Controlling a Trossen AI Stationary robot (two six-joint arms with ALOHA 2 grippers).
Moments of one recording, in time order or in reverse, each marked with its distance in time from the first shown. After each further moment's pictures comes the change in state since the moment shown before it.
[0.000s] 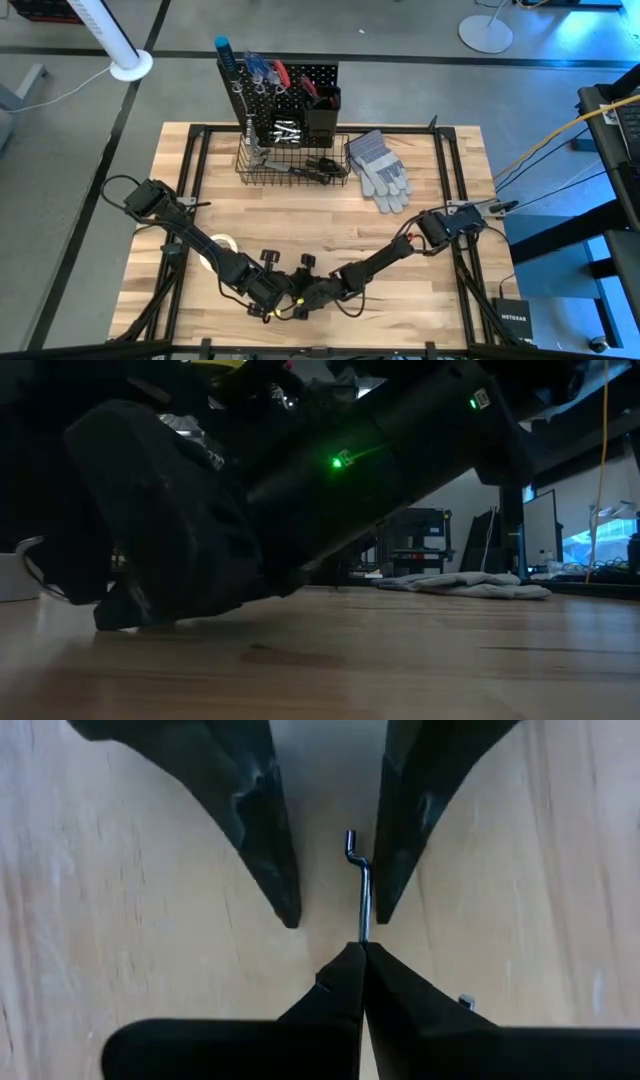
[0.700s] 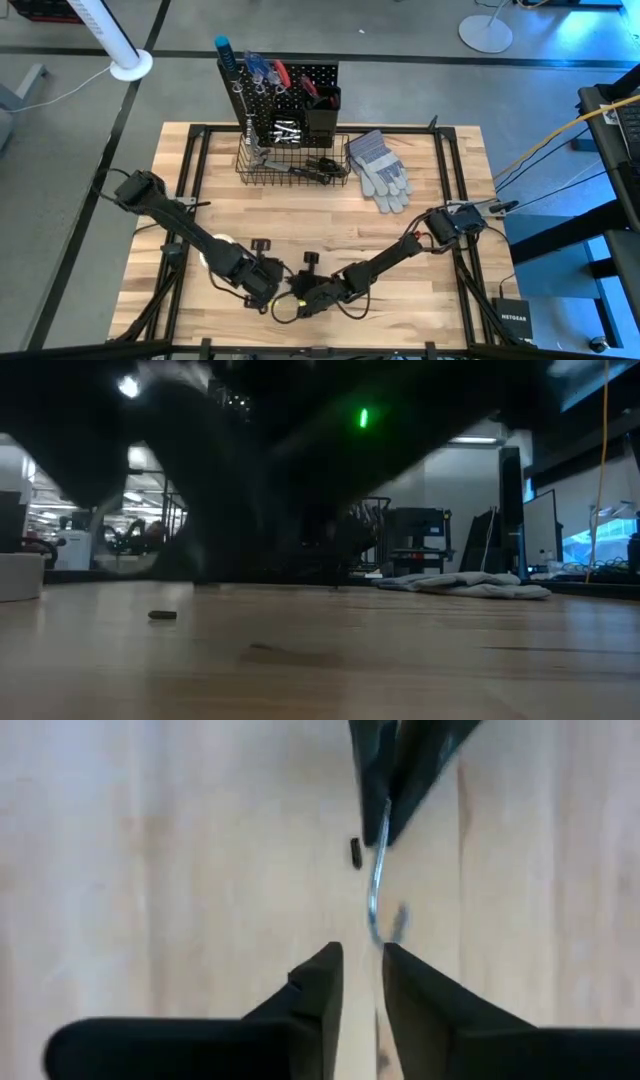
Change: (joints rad) left arm 0.007 -0.103 0.079 -0.250 -0.012 -0.109; right arm 0.022 -0.075 -0.007 -0.100 0.080 -0.114
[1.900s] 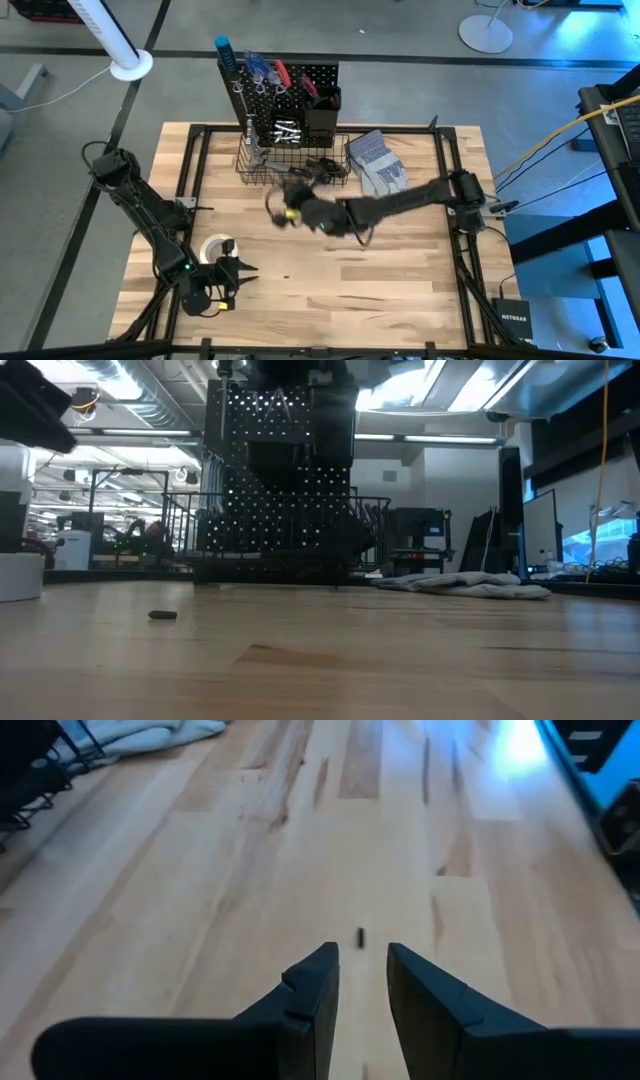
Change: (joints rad) left arm -0.364 -0.348 -0.521 0.575 -0.643 -0.241; right arm -0.279 -0.337 0.110 -0.028 0.327 -0.194
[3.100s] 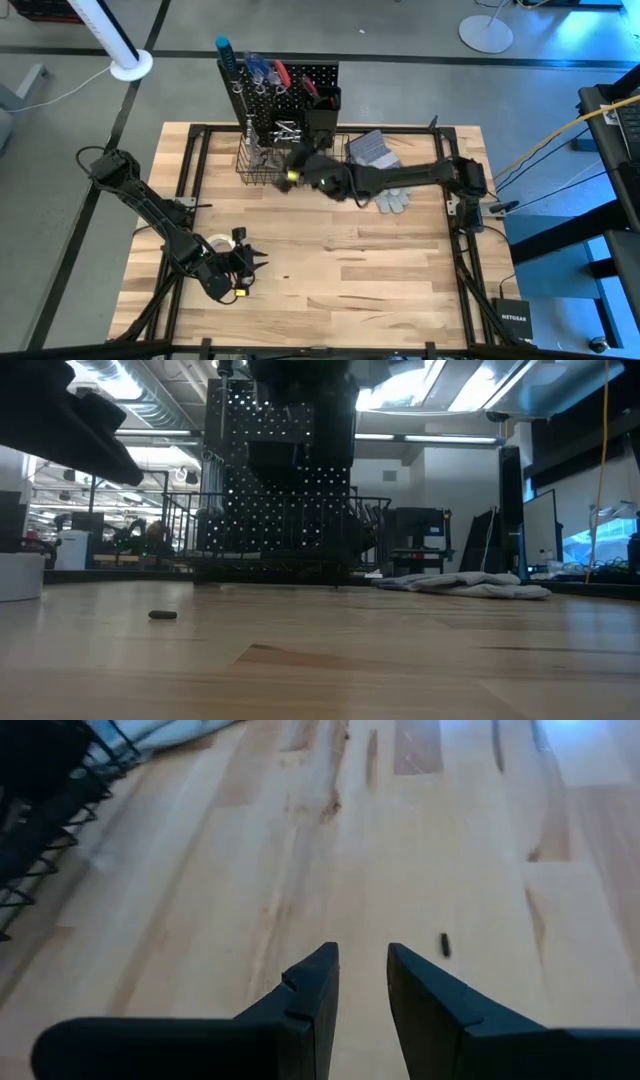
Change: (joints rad) left arm 0.185 0.001 0.000 -0.011 0.091 0.198; right arm -0.211 -0.049 0.006 -0.015 -0.166 -0.079
